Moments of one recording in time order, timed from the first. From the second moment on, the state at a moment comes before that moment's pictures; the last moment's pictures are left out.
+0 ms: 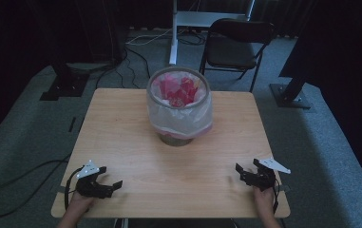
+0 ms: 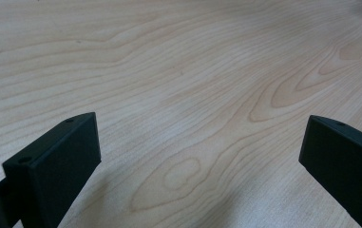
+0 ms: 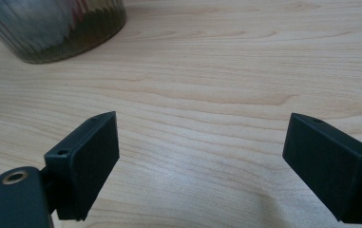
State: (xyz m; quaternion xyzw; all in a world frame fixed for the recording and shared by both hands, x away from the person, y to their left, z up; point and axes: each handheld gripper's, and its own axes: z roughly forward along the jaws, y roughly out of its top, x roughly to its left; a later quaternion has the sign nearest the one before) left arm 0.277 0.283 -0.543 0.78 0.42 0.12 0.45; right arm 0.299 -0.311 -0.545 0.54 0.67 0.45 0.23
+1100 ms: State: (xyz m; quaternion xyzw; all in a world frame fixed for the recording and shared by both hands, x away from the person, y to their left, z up) left arm 0.309 0.281 -0.539 0.77 0.44 0.11 0.45; right arm 0.341 -0.289 -0.540 0.55 0.68 0.45 0.18
